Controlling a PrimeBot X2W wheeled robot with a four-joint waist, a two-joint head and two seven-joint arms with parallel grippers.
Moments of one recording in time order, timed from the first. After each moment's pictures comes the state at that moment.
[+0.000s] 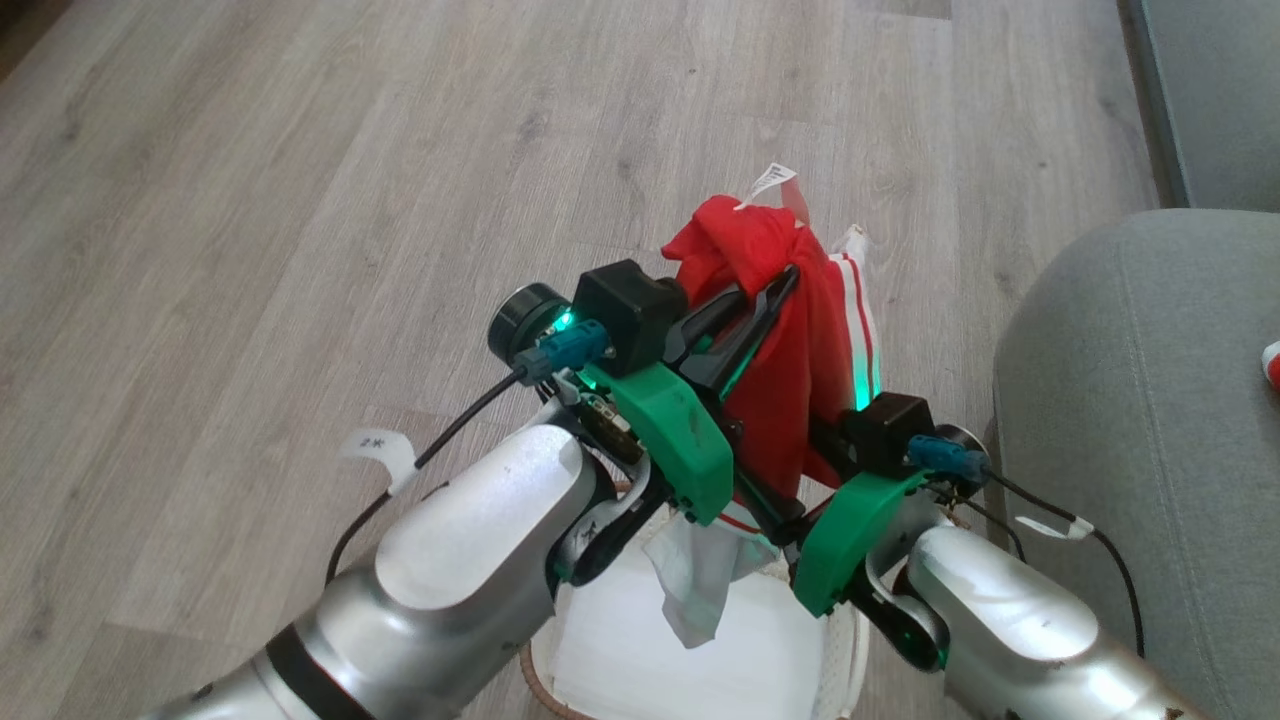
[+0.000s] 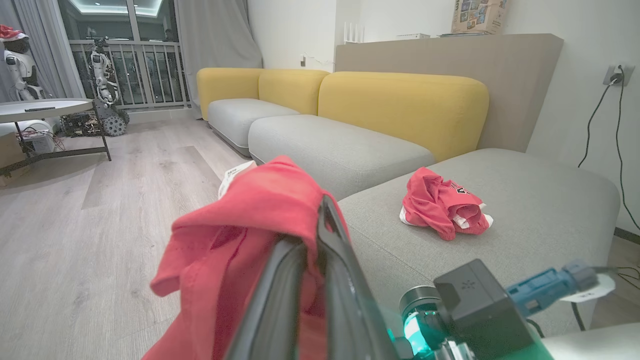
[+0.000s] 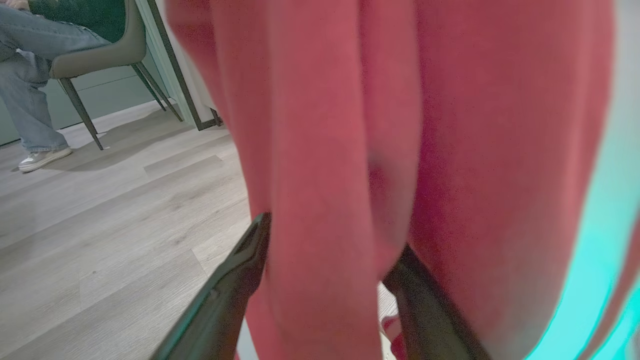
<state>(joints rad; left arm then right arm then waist) -0.69 0.12 -0.95 0.26 -0.65 0.04 -0.08 -0.50 -0.22 0.82 0.59 0.64 0.13 -0.26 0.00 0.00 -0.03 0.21</state>
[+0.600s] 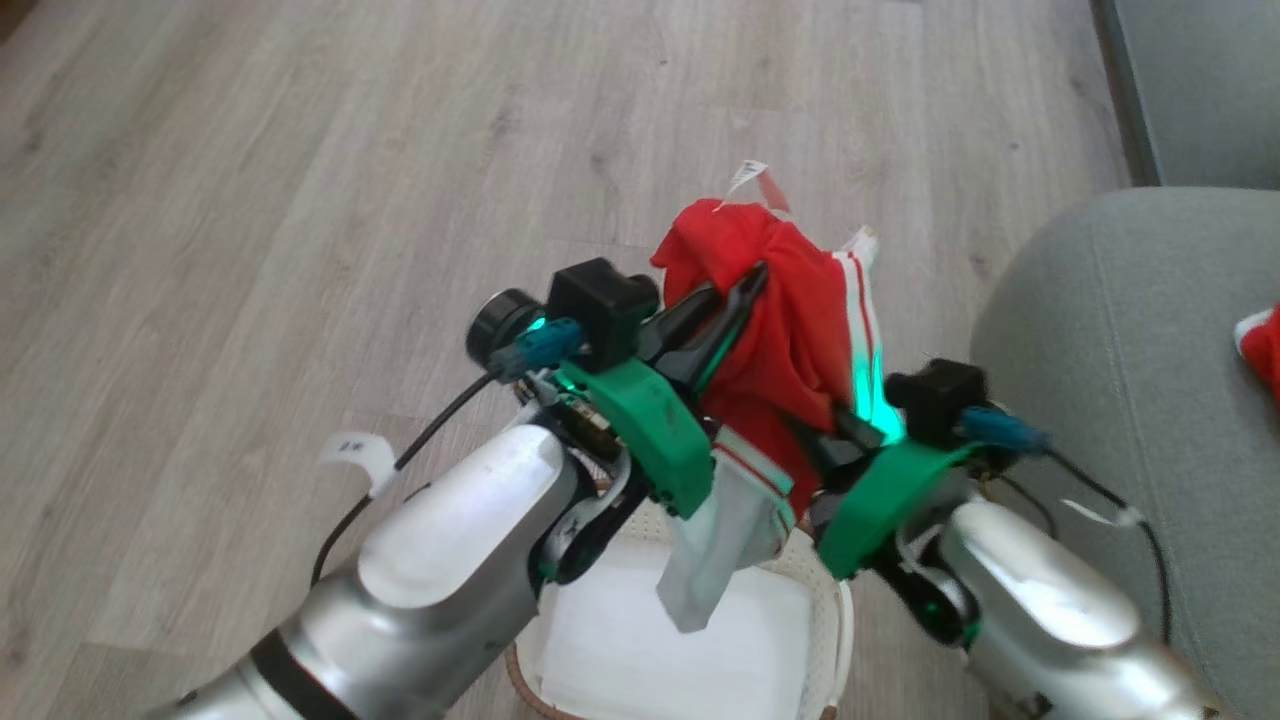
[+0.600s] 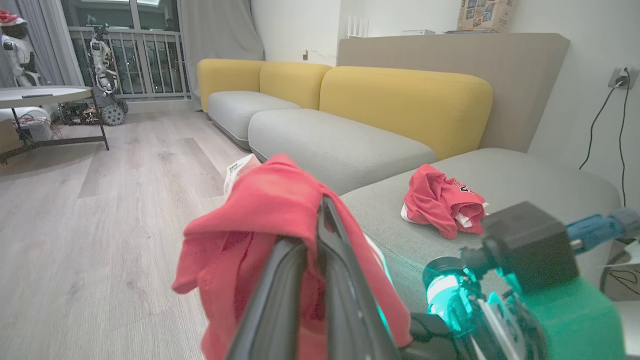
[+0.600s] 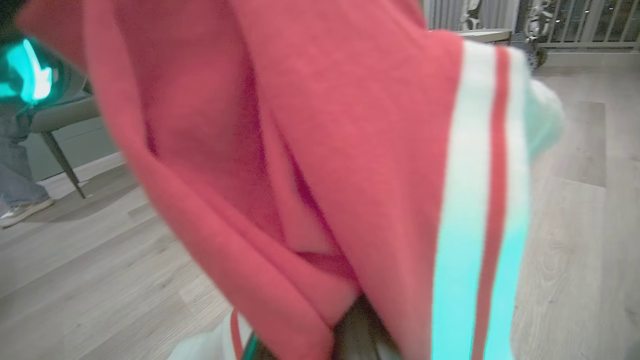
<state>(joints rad) -0.68 0.14 -0.94 0.27 -0.67 0.07 -0.09 -0.48 -0.24 0.72 0.51 0.65 0.13 -0.26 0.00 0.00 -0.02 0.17</state>
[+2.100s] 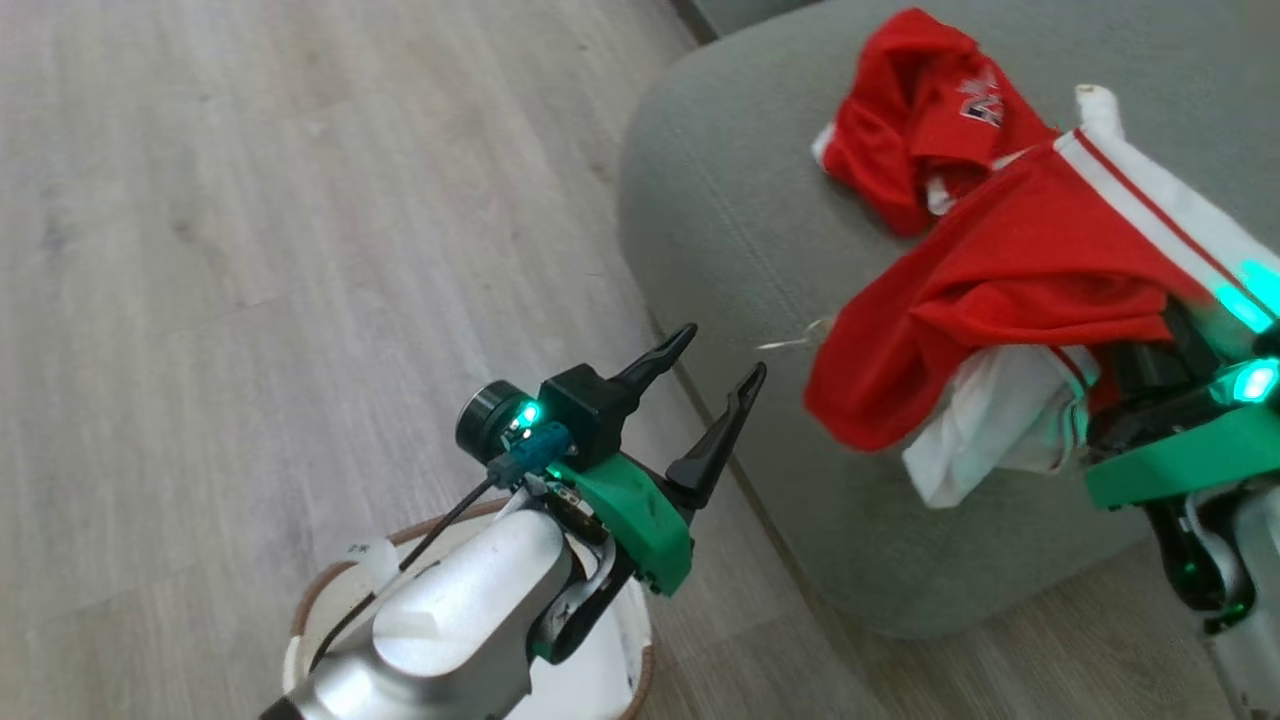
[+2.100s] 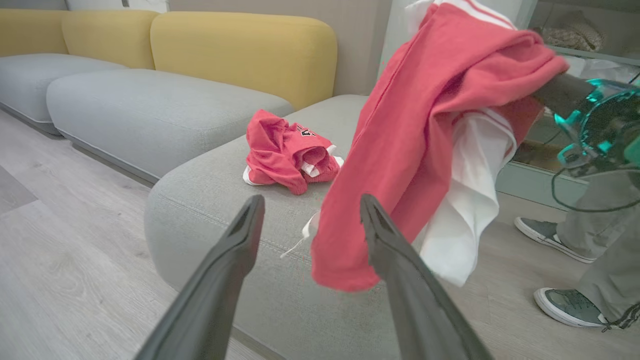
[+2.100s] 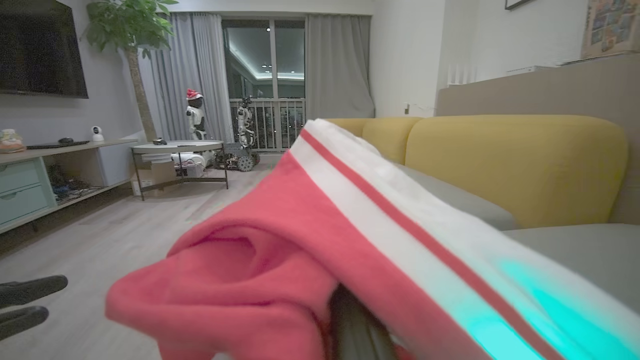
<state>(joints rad) -0.57 0.15 -0.99 0.35 -0.63 0.09 -0.23 -0.23 -0.42 0.17 0.08 0.48 0.13 -0.26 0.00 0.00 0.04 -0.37</state>
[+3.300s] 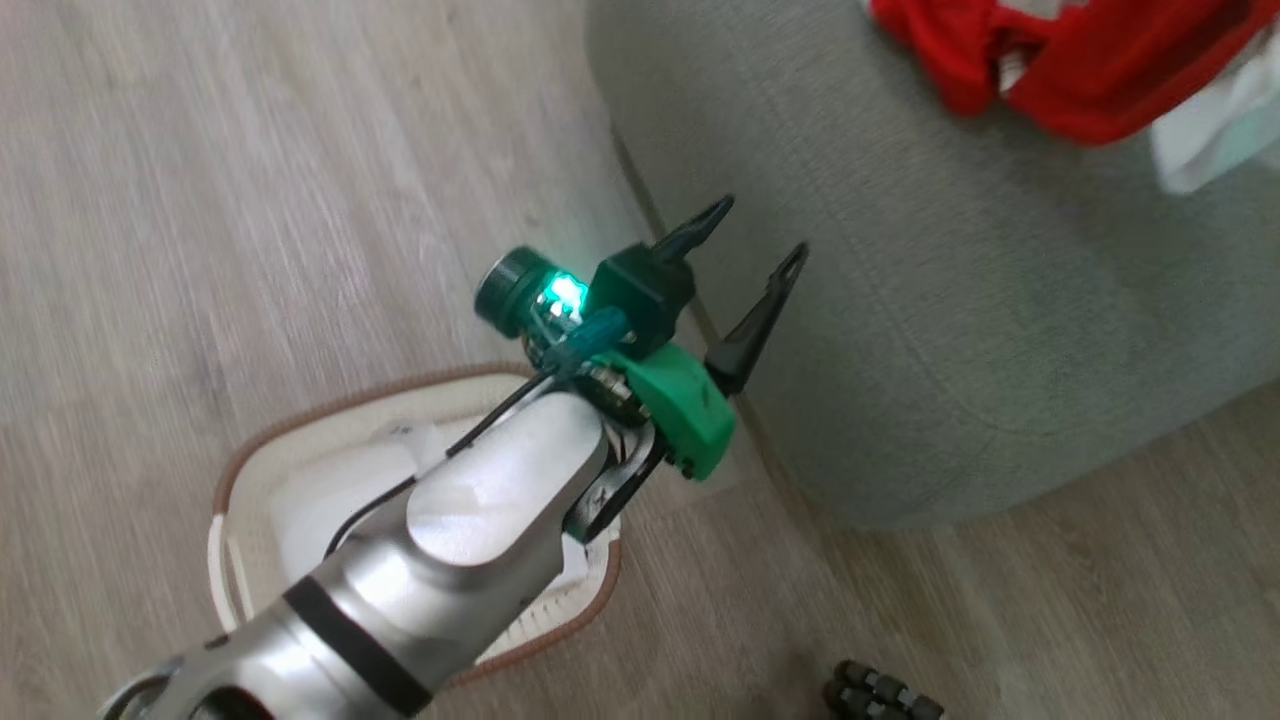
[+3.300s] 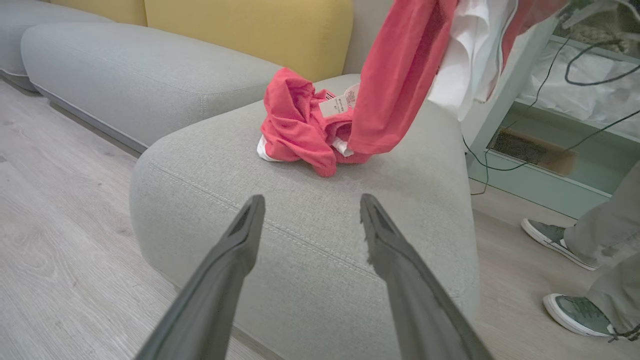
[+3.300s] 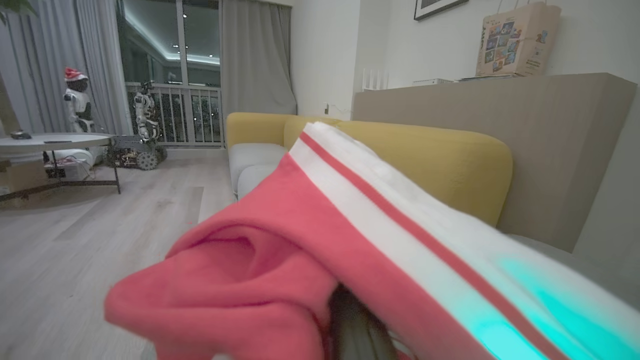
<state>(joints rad) -0.78 0.08 -1.01 0.46 -0.56 0.10 -0.20 -0.73 -0.59 0.04 0.44 0.66 0.13 -0.26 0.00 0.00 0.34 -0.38</state>
